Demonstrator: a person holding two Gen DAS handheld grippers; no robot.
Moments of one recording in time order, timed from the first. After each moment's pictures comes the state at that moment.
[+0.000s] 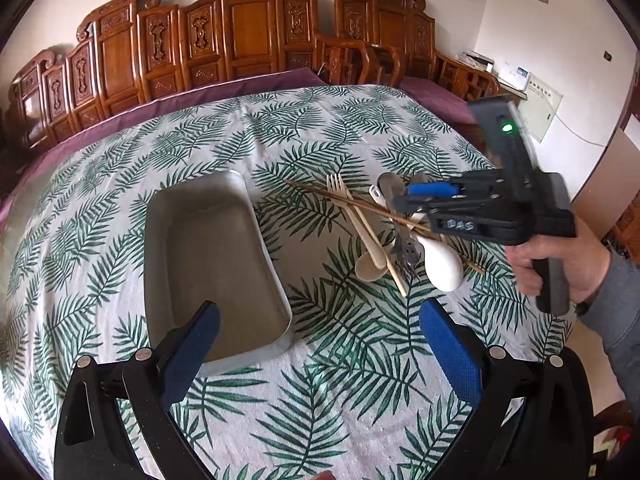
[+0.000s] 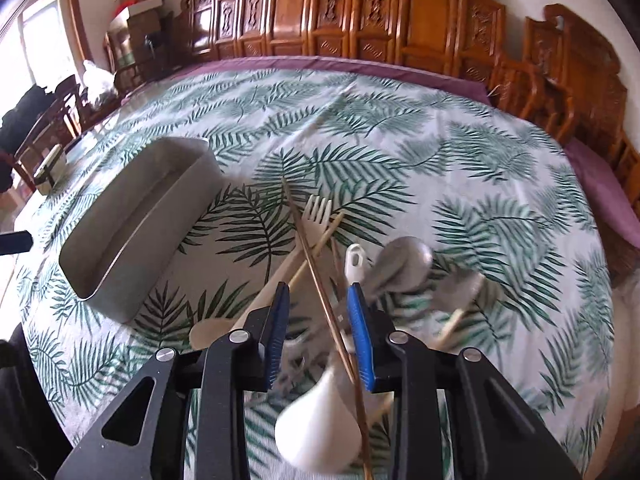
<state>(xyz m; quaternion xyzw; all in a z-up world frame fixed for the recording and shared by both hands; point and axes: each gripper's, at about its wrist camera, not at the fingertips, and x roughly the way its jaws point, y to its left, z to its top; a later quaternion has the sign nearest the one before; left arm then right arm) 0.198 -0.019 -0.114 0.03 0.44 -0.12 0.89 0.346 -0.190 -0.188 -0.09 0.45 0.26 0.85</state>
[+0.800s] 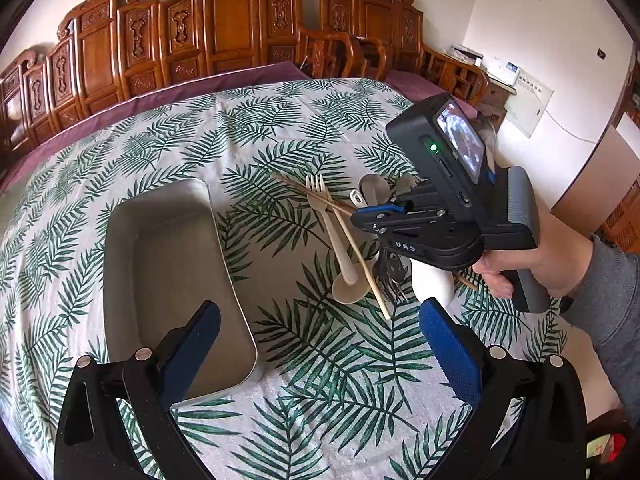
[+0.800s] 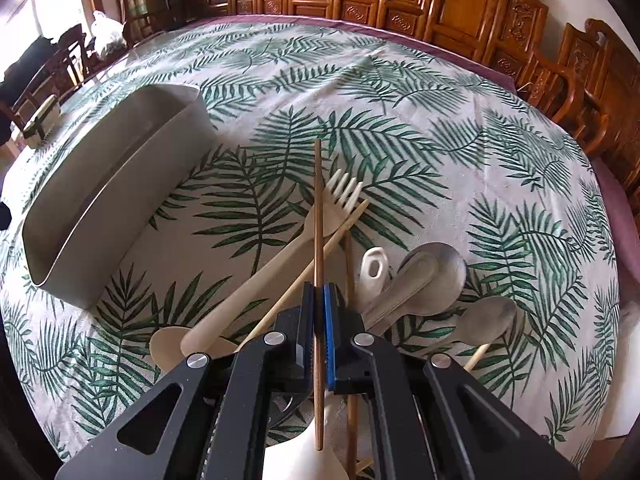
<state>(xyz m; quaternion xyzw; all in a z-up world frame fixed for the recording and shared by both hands) 0.227 -0.042 -0.128 0.03 0.45 -0.15 0.88 0.372 -0.164 -0.217 -0.16 0.48 0.27 0.82</state>
